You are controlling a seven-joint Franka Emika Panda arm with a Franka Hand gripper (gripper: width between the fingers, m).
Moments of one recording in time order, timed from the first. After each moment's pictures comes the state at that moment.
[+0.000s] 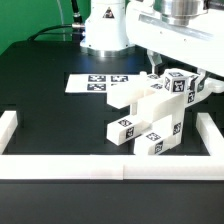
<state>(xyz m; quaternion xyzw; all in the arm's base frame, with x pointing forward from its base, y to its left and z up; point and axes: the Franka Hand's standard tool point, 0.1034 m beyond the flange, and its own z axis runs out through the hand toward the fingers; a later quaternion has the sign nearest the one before) 0.611 0.072 0.115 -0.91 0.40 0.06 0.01</state>
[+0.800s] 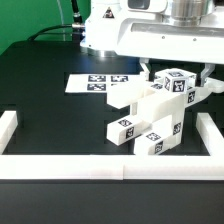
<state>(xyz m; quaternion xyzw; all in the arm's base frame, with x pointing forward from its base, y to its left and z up) 0.610 0.069 0.113 -0.99 0.10 0.06 0.01</state>
